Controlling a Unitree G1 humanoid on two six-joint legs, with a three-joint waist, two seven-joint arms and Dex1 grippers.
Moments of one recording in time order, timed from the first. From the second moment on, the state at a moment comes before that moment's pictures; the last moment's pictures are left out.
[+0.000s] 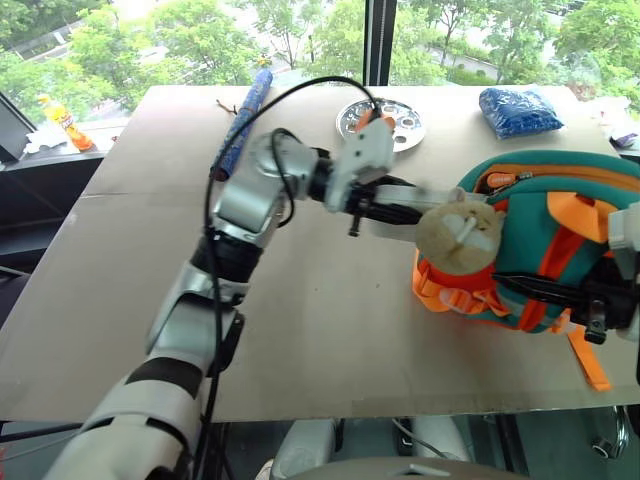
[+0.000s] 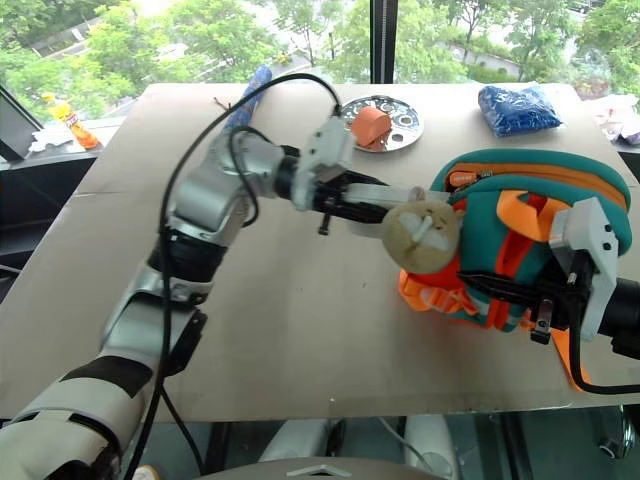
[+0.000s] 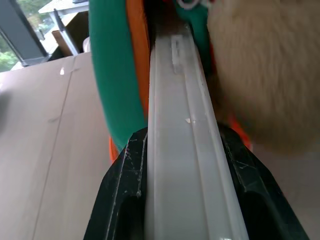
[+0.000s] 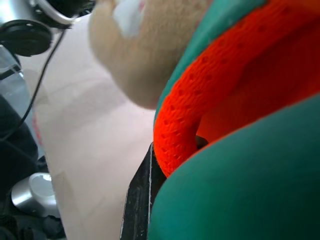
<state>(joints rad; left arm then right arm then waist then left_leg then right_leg) -1.06 0.34 -0.33 0.20 -0.29 0.42 -1.32 0.06 -0.99 -0.58 -0.75 1.11 0.89 0.80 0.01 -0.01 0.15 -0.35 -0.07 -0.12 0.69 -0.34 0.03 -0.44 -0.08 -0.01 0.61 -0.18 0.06</state>
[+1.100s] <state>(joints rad) -1.18 0.34 -0.08 0.41 -0.48 0.95 -1.32 0.29 -0.84 -0.63 -0.84 1.11 0.77 0.60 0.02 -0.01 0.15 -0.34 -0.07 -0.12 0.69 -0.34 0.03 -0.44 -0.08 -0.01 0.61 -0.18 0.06</state>
